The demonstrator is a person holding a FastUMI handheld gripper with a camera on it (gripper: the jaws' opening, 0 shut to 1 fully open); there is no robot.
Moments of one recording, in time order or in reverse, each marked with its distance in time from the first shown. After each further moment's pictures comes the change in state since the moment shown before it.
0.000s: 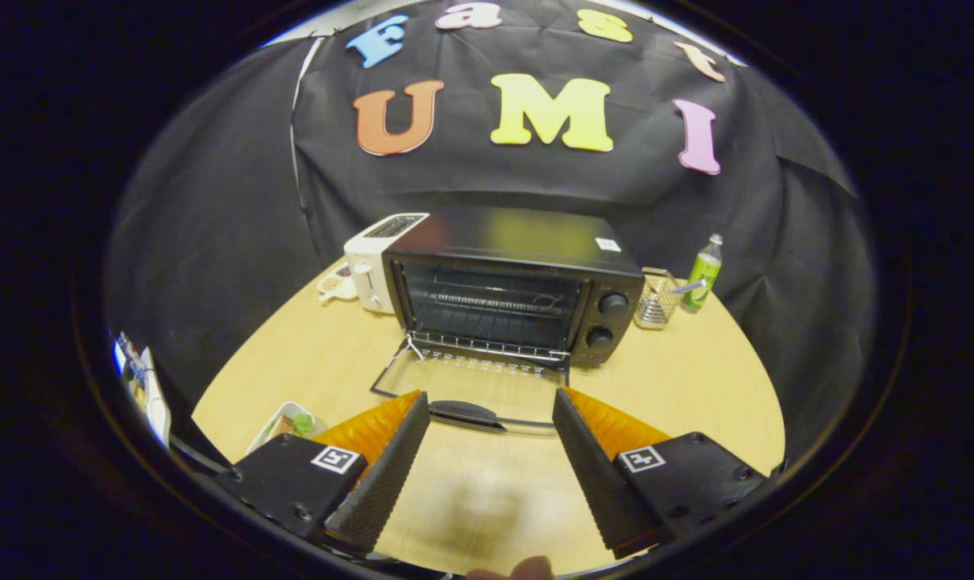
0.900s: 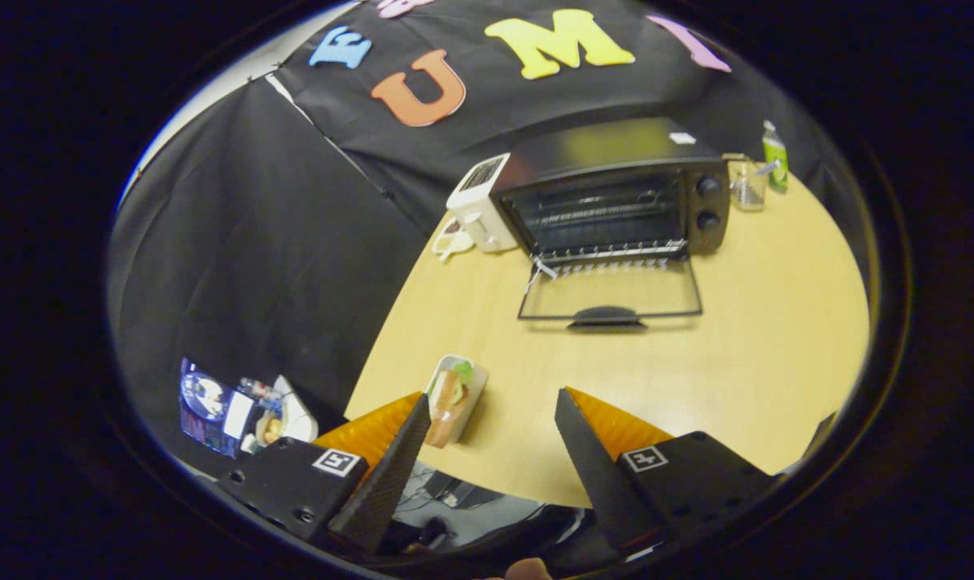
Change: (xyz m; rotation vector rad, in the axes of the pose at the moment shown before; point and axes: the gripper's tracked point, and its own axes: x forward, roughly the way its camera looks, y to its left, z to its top) arm -0.048 0.128 -0.066 0.334 0.373 0.475
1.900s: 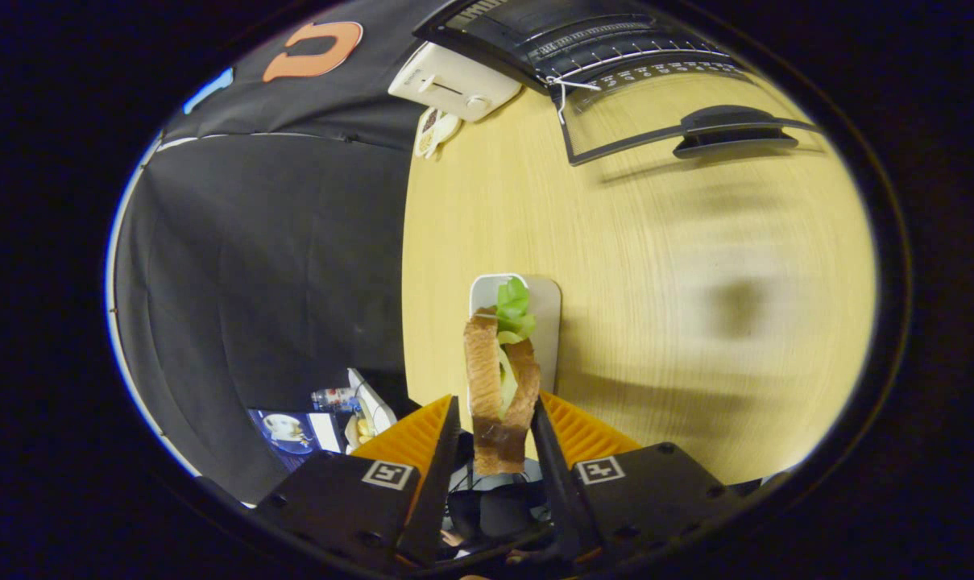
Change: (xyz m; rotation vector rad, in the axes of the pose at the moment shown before) arm 0.128 0.042 -0.055 0.341 0.336 0.176
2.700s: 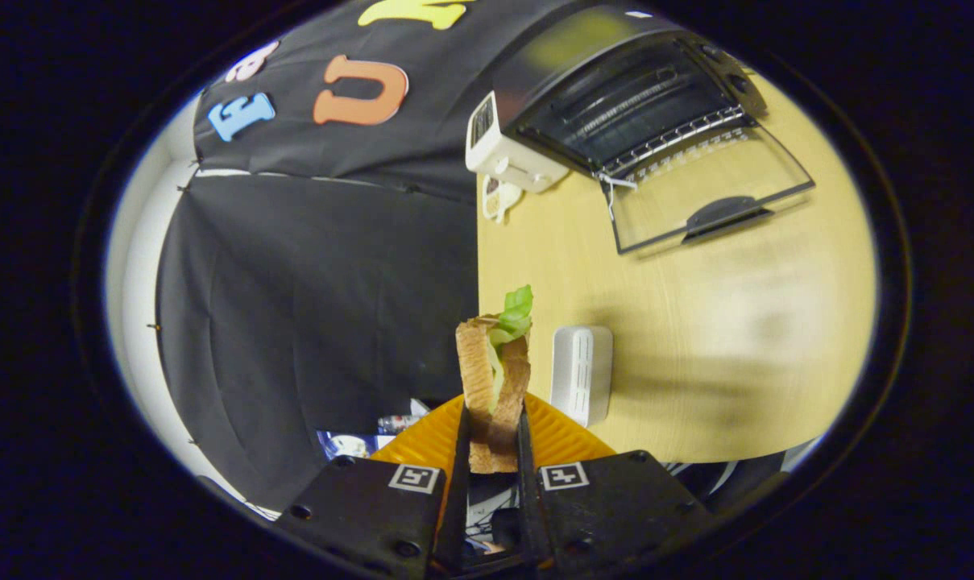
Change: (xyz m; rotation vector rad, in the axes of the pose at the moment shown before) arm -0.132 0.067 0.050 0.038 -0.221 0.198
